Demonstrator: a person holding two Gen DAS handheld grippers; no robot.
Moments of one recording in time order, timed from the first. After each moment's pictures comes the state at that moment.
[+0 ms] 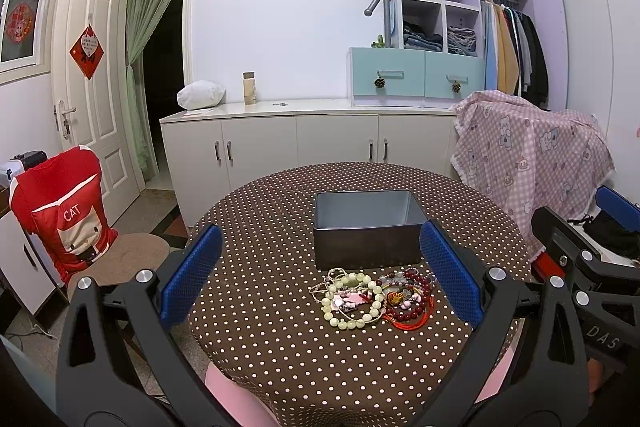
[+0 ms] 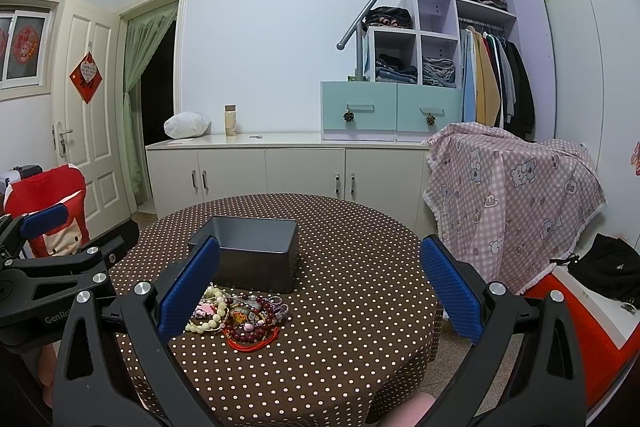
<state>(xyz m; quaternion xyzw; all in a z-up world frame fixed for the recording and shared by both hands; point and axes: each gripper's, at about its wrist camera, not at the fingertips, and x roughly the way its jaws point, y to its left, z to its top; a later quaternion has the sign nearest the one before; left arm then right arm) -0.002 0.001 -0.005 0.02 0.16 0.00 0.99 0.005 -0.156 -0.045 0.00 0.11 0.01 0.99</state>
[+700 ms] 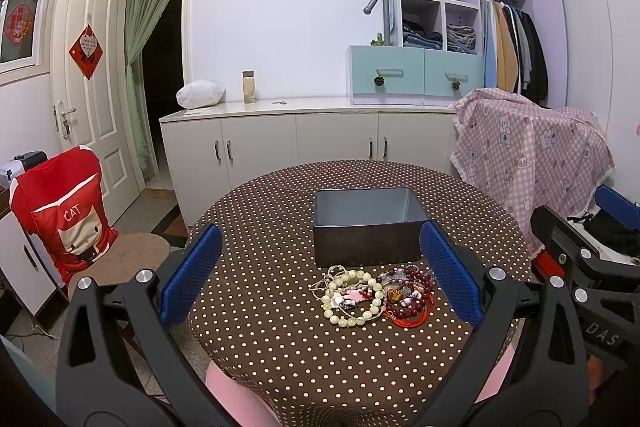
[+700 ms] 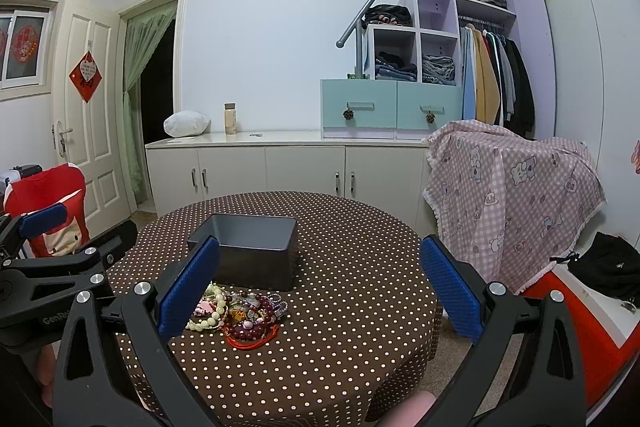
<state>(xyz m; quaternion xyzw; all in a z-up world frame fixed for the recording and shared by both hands) -0.001 0.000 -0.010 0.02 0.17 0.00 0.99 0.007 -0.158 -0.051 0.00 0.12 0.01 0.99</state>
